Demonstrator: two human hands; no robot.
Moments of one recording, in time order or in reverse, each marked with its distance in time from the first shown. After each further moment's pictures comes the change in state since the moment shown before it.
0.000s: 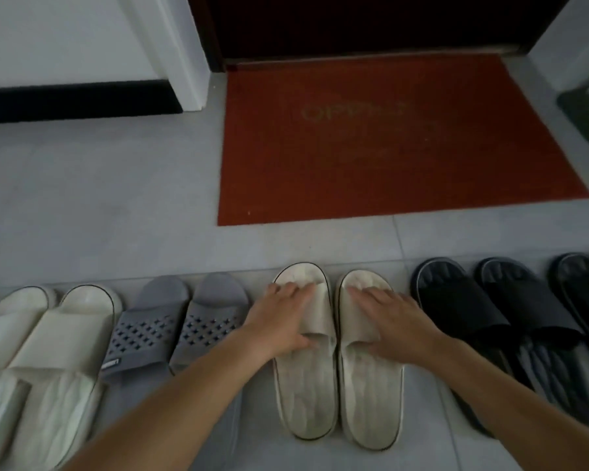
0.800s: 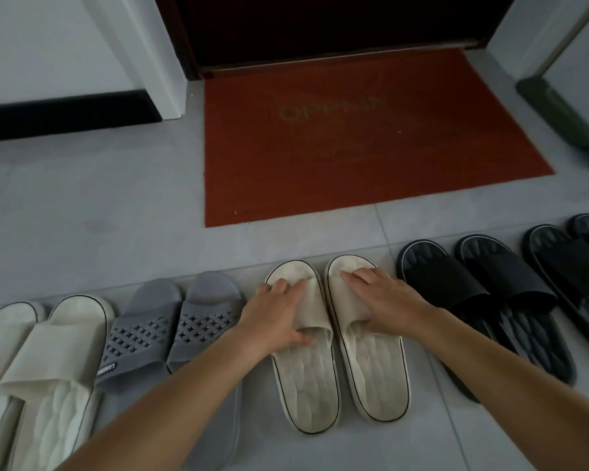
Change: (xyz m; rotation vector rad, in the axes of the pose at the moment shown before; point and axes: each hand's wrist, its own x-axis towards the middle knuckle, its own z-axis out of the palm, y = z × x) left_hand -0.009 0.004 0.007 0.017 0.017 0.001; right_hand 0.001 0.003 0.003 0.031 0.050 0.022
